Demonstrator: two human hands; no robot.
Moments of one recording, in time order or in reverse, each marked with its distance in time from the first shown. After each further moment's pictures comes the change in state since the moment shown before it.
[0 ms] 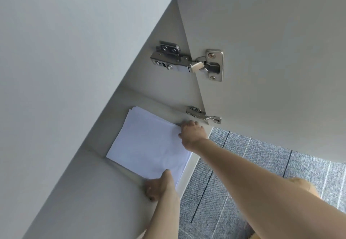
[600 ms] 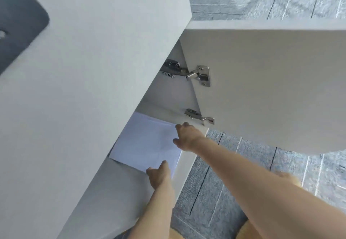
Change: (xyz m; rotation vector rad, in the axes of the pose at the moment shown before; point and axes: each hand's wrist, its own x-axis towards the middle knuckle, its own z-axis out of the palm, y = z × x) left_hand -0.069 0.048 -0.062 -0.009 -0.219 0.107; right_hand -0.063 -0.023 -0.047 0.072 -0.047 -0.066
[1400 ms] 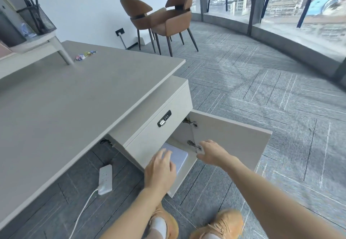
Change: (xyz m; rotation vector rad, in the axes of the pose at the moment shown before) left_hand -0.338 0.044 -0.258 0.803 0.119 1.251; right_hand -0.350 -0.039 -0.179 -0.097 0.136 -0.057
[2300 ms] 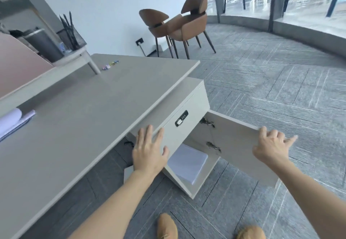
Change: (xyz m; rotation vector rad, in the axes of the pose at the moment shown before) left_hand 0.010 -0.045 -0.077 0.396 0.195 -0.018; right_hand -0.019 0.083 -0.015 -0.212 0.416 0.434
